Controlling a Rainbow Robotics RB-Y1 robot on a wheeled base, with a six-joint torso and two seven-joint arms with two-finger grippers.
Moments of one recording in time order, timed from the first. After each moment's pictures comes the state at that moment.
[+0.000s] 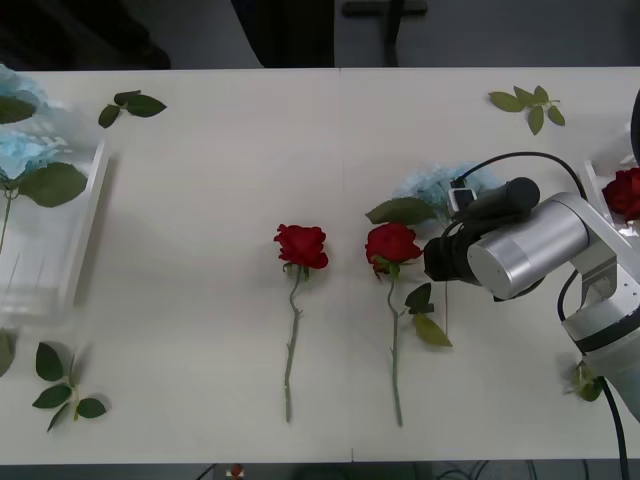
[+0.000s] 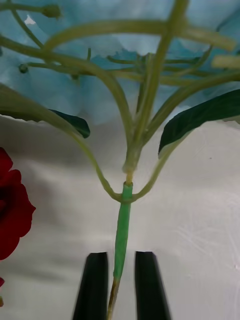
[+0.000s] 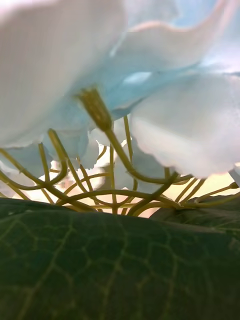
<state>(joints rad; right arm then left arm) -0.37 -0.50 0.39 -1.66 -0.38 1.26 1.12 -0.47 0.66 0.46 -1.72 0.57 1.62 -1.60</state>
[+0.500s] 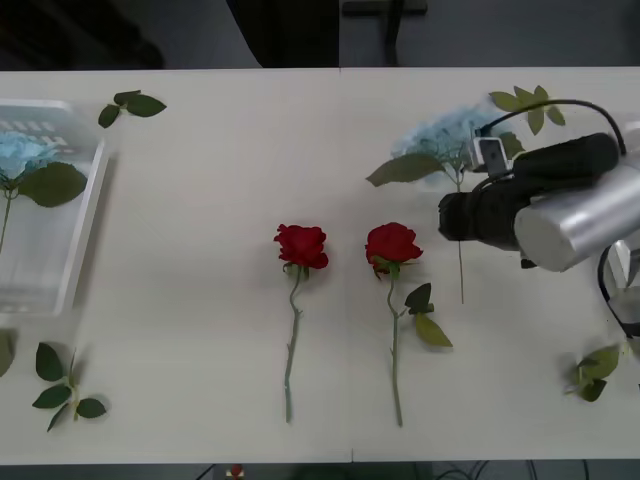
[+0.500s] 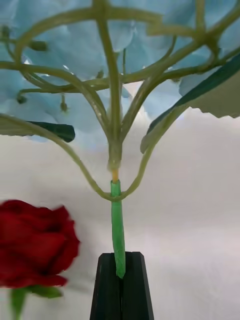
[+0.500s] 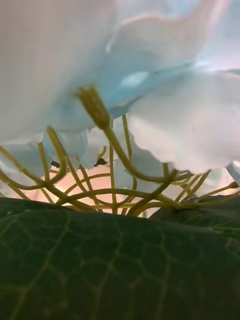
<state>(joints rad) -0.35 -0.56 0.22 -1.87 -0.53 1.25 1.21 -0.41 0.78 0.51 -1.24 0.76 1.26 -1.79</state>
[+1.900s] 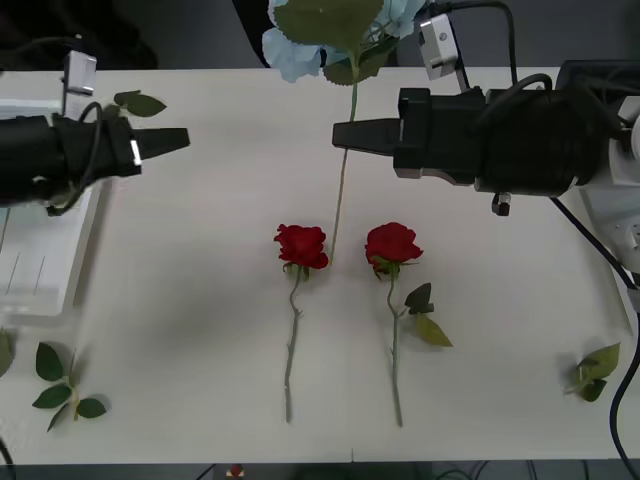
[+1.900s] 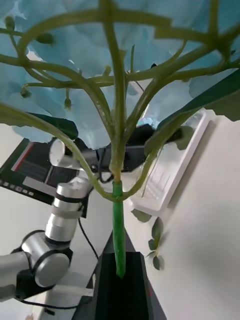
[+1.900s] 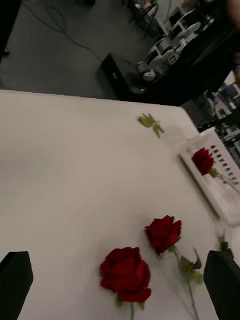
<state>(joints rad) -0.46 -0.47 0.08 -1.88 -1.68 1.14 1.55 -0.43 0.48 0.29 -1.48 1.55 1.28 -2.11</state>
